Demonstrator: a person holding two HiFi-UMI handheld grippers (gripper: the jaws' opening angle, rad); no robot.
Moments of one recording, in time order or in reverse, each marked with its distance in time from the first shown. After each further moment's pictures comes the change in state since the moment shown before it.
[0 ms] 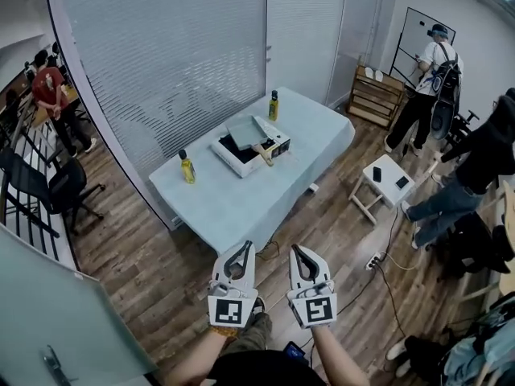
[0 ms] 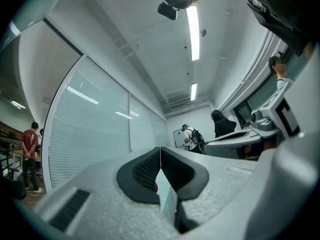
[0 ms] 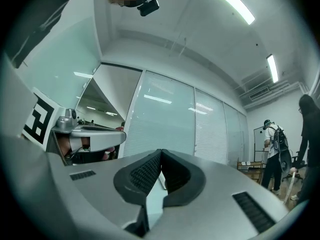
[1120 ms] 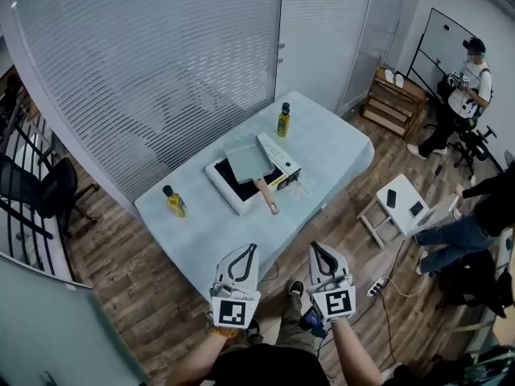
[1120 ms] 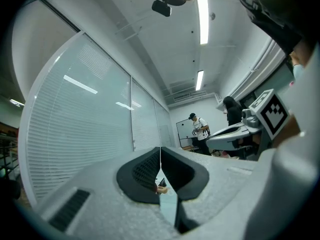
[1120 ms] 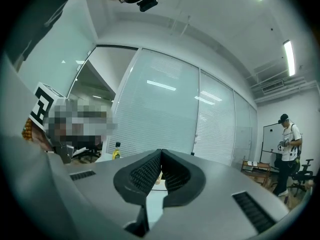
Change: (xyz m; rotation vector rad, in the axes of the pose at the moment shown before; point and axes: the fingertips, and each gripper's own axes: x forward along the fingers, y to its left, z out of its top) left arm 0.218 0.082 -0.086 -0.023 0.081 0.023; right arm 0.208 -0.159 -0.080 -0.064 0.130 0.081
